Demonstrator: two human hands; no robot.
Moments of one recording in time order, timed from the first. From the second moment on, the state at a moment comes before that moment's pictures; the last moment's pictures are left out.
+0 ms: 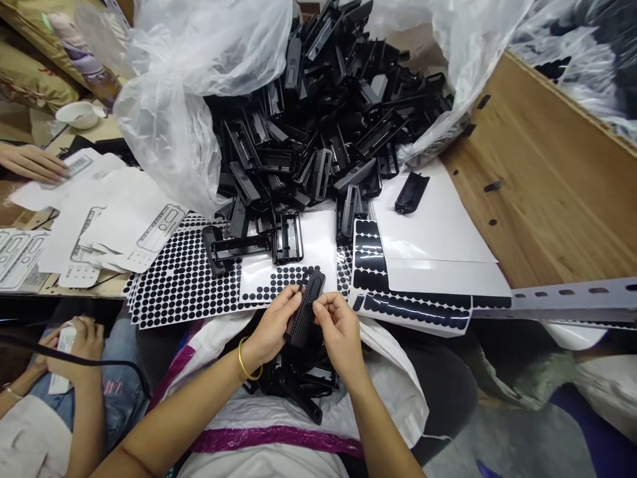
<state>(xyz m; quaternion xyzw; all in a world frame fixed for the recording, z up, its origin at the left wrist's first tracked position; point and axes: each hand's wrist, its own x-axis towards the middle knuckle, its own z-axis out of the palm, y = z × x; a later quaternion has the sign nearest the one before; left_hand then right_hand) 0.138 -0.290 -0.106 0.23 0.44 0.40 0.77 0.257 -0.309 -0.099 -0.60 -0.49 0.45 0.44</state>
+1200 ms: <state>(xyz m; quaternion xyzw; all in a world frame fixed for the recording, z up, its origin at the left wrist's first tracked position) 0.142 -0.289 -0.098 0.26 0.41 0.31 0.82 0.300 -0.310 -0.083 -0.58 -0.46 0.50 0.44</state>
